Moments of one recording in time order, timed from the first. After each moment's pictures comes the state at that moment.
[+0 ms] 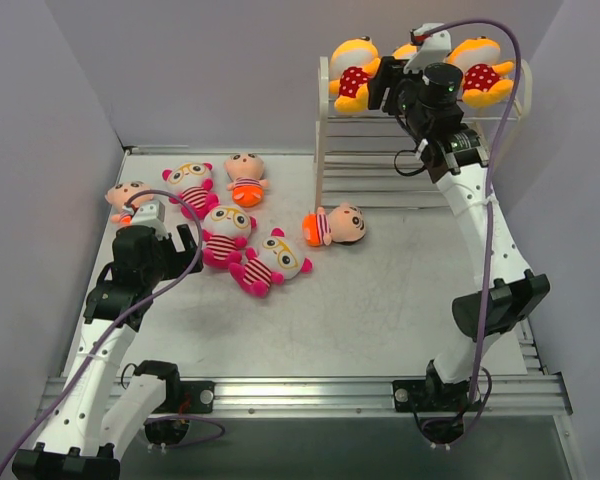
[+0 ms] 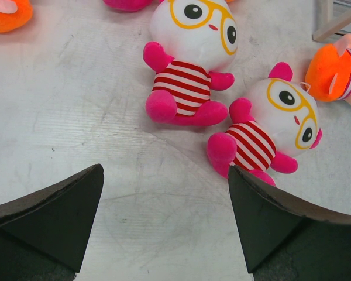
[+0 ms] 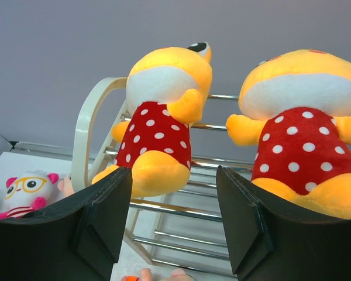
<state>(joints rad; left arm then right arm) -0.15 0.79 0.83 -0.61 -0.04 -0.33 0.29 1.72 2.00 -0.32 0.07 0.13</state>
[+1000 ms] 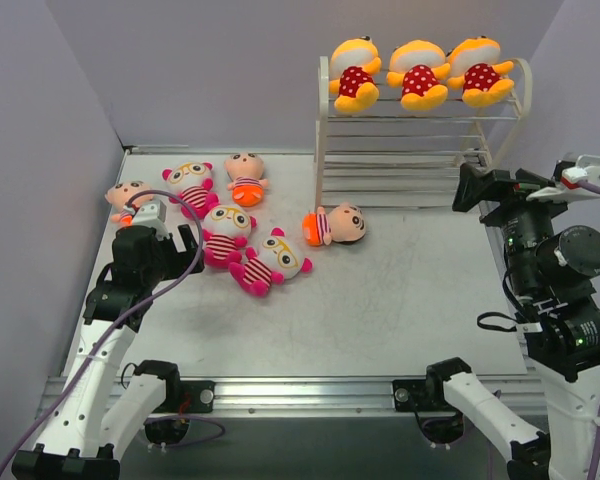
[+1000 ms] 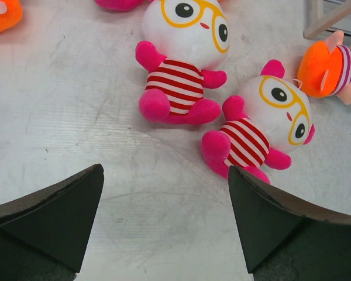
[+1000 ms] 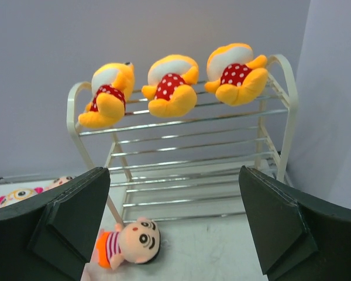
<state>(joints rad) -0.15 0.78 0.83 -0.61 -0.02 -0.33 0.29 0.81 1.45 -0.45 0.30 0.10</state>
